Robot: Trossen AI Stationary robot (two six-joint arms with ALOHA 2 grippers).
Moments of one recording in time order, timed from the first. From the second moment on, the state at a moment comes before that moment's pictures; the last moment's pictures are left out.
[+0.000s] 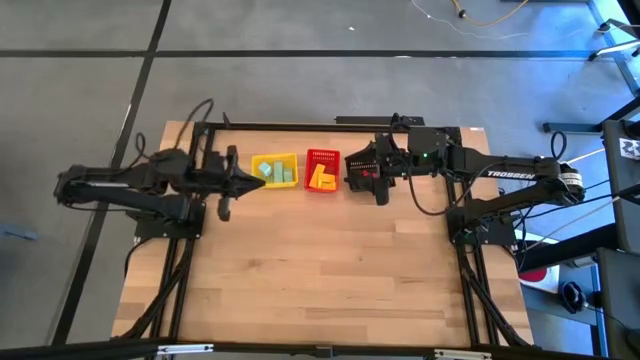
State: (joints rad) left arm 0.01 0.64 0.67 -0.01 -0.04 -0.15; right arm -0.15 1.19 1.05 -0.06 -0.14 0.22
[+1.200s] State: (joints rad) left arm 0.01 0.01 0.01 0.14 -0.05 -0.34; right arm -0.15 1.19 1.05 -0.08 -0.15 0.33
